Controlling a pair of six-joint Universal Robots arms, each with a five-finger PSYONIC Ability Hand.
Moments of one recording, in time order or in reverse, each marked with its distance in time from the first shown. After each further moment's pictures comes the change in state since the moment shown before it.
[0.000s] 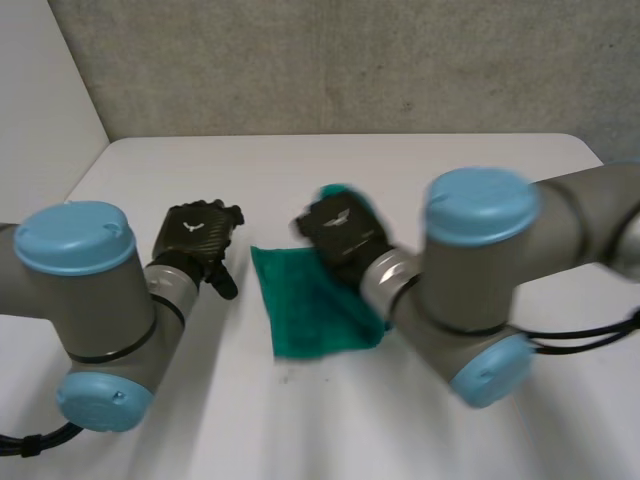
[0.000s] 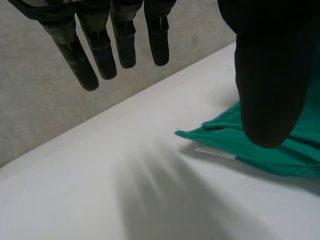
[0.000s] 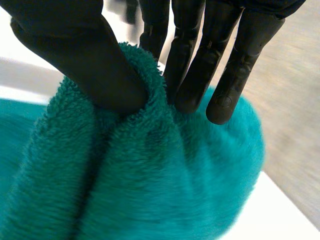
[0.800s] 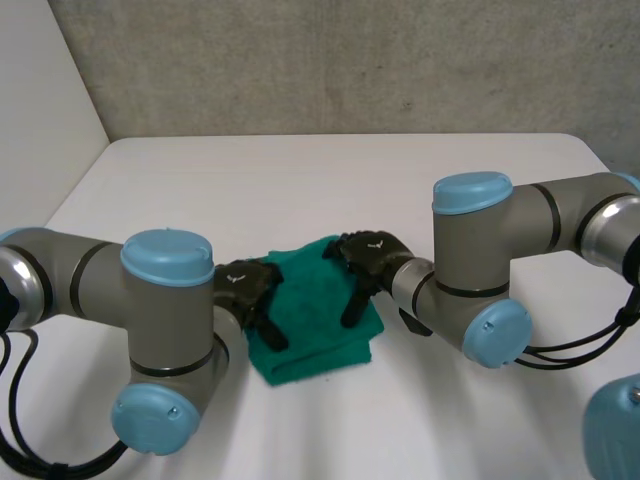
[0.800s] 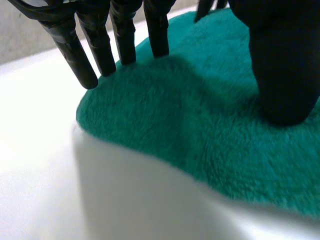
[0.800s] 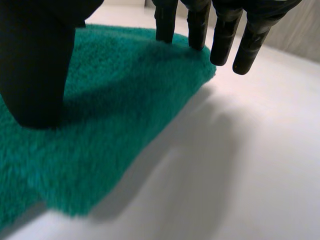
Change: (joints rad) left arm -0.121 -0.205 0.134 -0.186 -0.050 -0.183; right arm -0.146 0.245 -0.216 0.243 -0.038 0.295; left_hand -0.028 -0.020 -0.029 -0.019 -0.004; right_hand -0.730 -0.947 -0.969 -0.959 -0.919
